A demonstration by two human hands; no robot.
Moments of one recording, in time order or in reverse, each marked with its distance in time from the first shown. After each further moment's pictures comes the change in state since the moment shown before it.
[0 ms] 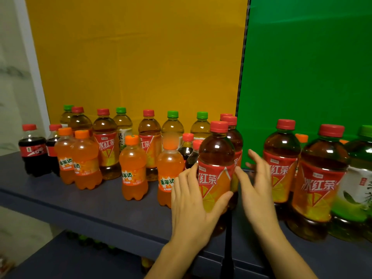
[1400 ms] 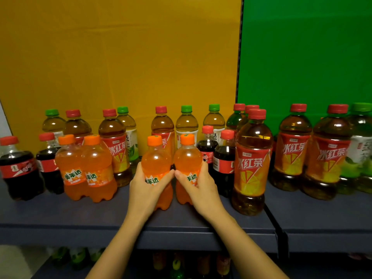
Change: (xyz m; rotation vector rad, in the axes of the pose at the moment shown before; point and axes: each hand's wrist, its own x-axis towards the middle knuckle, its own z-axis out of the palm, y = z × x) left_hand 0.056 -0.146 -0.103 -0.559 -0.186 -0.318; right_hand -0.049 -0.026 0.161 -0.112 -0.216 0.176
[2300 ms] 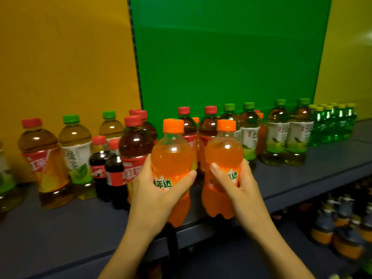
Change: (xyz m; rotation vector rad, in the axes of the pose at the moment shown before) left_hand -0.074 0.110 0.167 -0.290 -0.405 0.188; right_hand -0.096 -0.002 -0.222 0.217 0.463 0.031
